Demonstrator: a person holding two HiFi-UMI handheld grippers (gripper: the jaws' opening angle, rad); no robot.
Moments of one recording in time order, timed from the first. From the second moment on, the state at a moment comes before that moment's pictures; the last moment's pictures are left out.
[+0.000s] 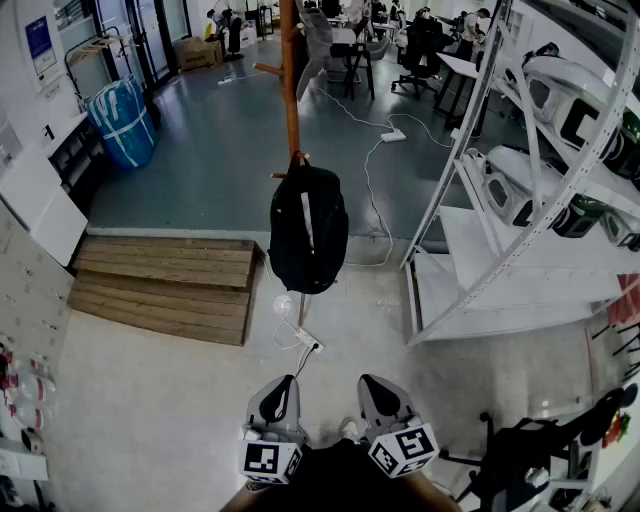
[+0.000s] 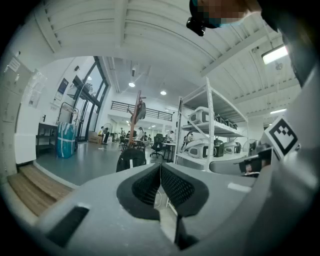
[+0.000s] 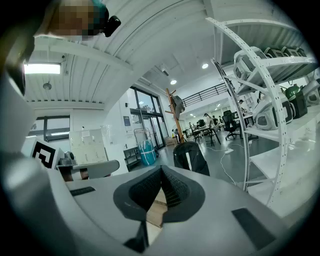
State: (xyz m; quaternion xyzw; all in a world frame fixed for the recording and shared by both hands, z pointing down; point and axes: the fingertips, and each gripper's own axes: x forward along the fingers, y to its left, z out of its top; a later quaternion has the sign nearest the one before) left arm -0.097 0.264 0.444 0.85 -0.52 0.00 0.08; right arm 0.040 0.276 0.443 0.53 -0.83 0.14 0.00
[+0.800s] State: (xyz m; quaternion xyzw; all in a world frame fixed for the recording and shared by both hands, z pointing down) left arm -0.080 0.274 0.445 0.84 -0.53 0.01 0.09; right arm 0.057 0.285 0.442 0.52 -0.84 0.15 -0.01
